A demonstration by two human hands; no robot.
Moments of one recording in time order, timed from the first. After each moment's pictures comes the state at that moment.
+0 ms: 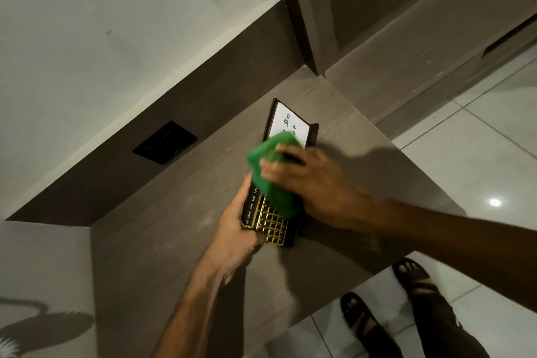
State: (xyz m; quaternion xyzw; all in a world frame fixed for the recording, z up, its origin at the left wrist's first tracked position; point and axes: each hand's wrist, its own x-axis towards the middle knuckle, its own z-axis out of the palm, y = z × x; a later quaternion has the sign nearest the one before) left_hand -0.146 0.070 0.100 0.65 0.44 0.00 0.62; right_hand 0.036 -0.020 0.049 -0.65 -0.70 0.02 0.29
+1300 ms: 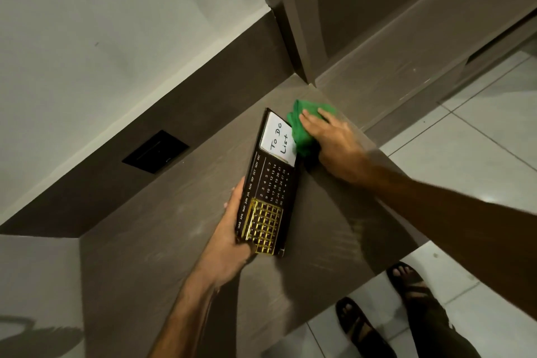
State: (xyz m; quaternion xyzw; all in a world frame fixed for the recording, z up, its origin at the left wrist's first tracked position) left_hand -0.146 0.073 0.108 0.72 0.39 -0.05 0.57; right_hand 0.120 0.006 0.018 -0.82 -0.48 0.13 0.28
